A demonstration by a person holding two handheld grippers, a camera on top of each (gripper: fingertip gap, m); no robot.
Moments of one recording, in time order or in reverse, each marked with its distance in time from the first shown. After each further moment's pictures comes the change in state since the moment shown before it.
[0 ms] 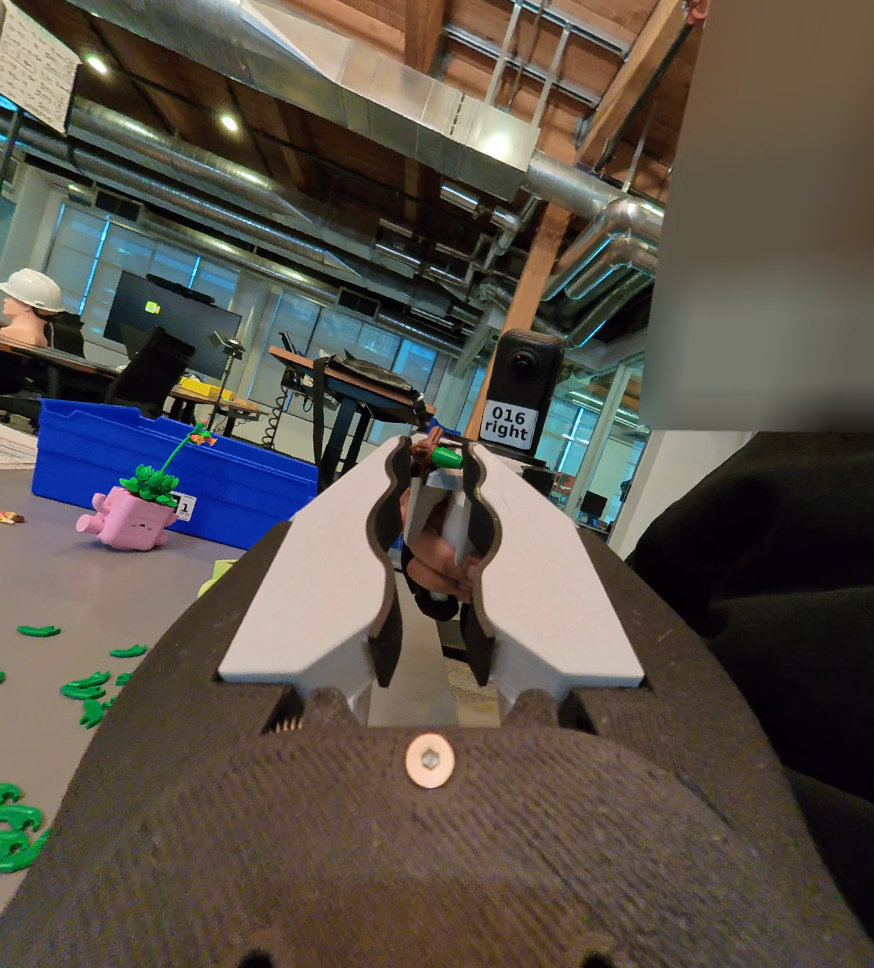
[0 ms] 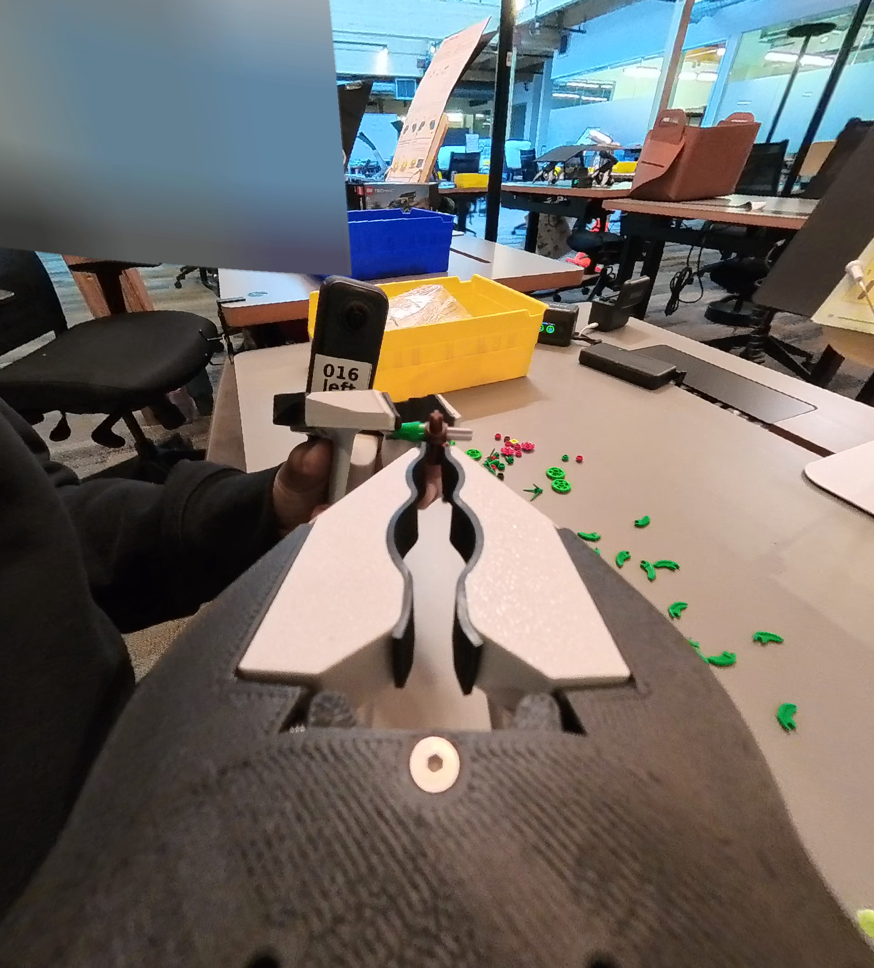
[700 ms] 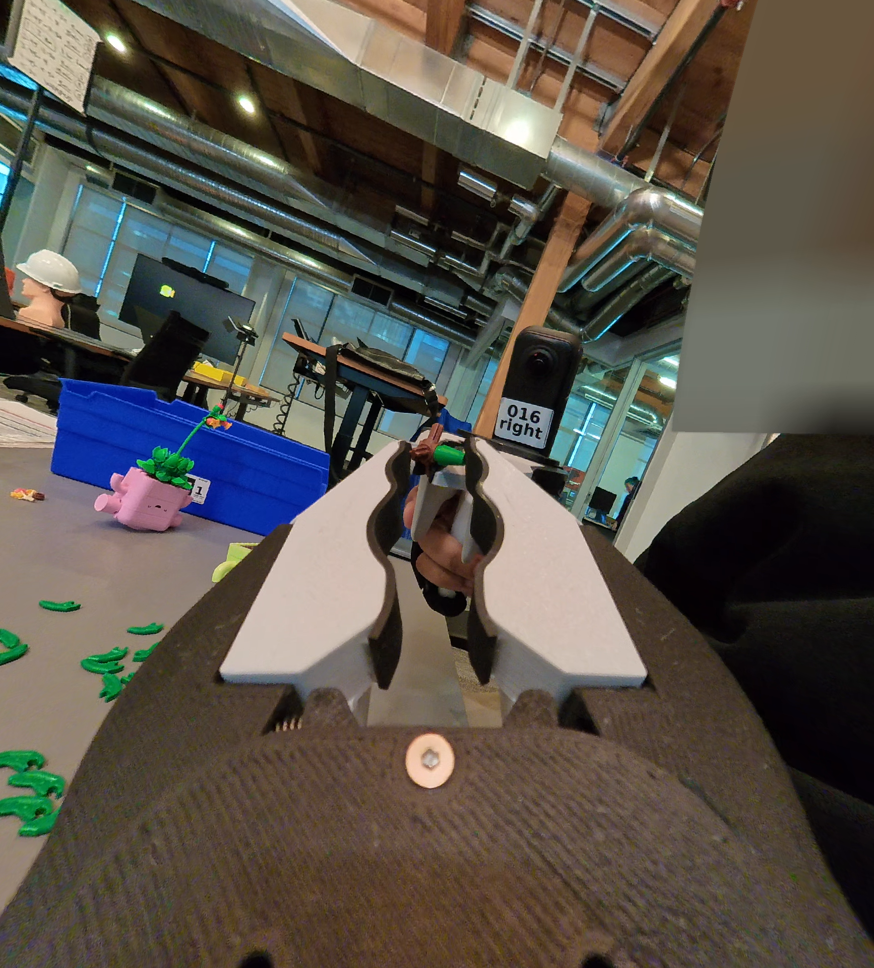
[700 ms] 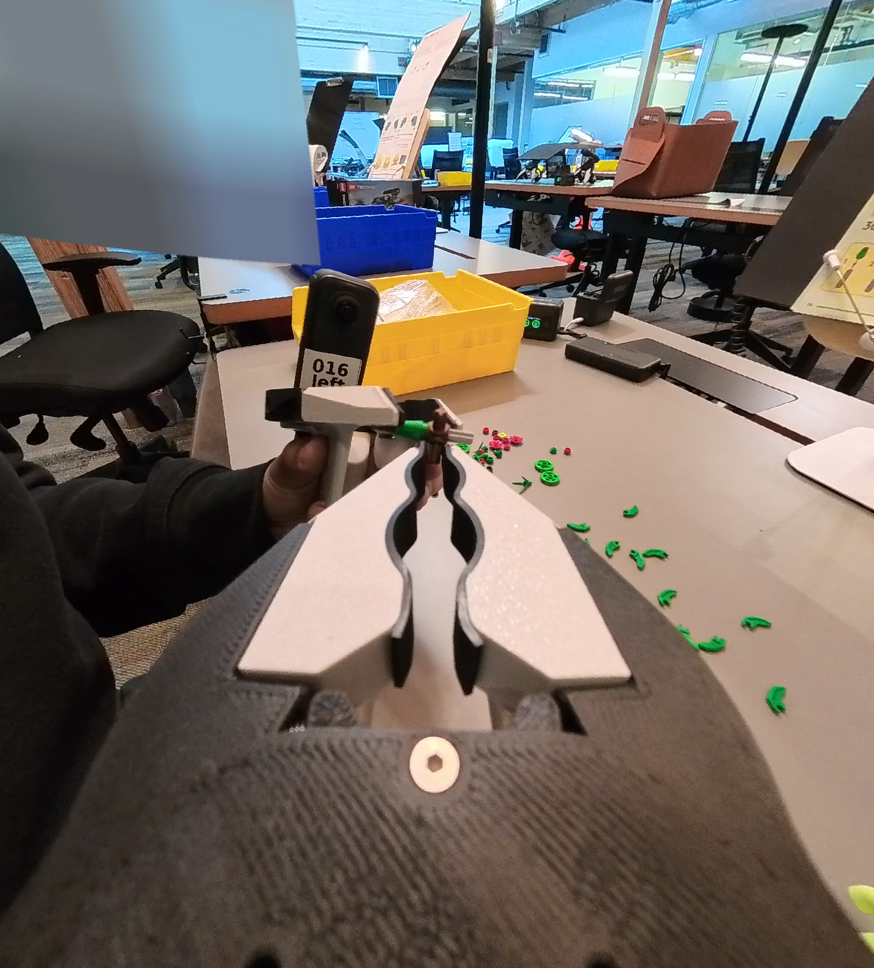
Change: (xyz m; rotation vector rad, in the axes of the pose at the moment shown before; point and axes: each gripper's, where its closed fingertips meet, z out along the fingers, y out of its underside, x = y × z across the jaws) left arm -0.008 0.005 -0.002 -0.022 -0.032 -0.013; right arm 0.005 0.006 0.000 -0.004 0.031 0.000
